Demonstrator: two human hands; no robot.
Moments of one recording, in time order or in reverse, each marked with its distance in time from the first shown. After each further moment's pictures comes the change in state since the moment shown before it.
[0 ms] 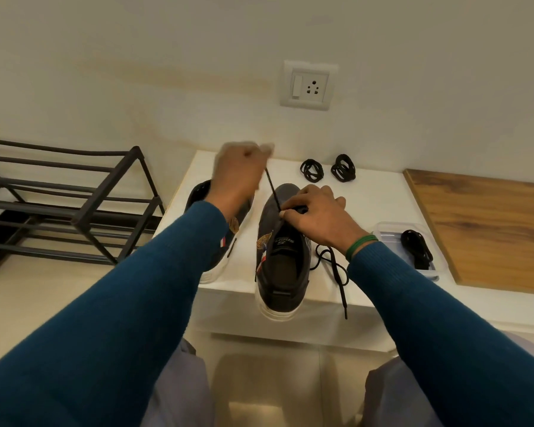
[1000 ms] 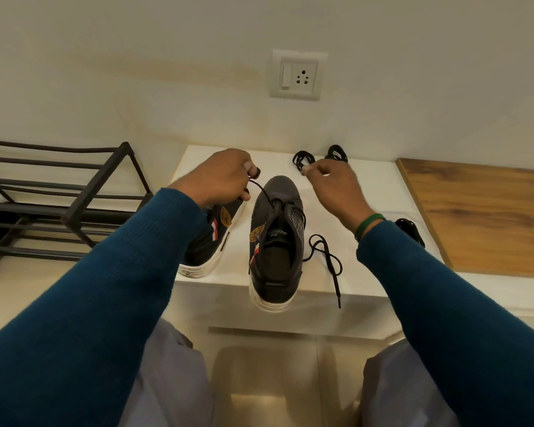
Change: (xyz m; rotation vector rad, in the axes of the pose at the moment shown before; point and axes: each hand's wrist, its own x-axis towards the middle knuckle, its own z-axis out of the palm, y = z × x) left_hand -0.007 0.006 -0.019 0.380 -0.378 -0.083; right_hand 0.004 0.013 -0.024 0.581 0.334 0.194
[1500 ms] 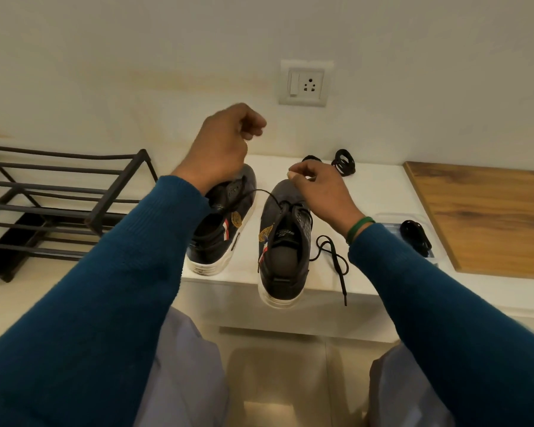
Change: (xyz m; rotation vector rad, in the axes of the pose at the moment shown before) left_hand -0.017 0.024 -0.032 -0.109 0.343 0.288; right_hand -0.017 -0.025 0.015 0.065 -0.076 -0.096
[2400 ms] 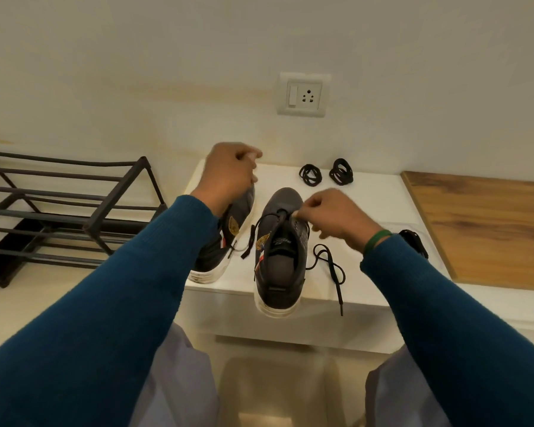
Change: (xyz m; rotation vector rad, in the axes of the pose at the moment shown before) left_hand -0.007 -0.015 0.032 -0.292 0.080 -0.295; right_hand -0.021 -0.010 -0.030 -0.262 -0.289 0.248
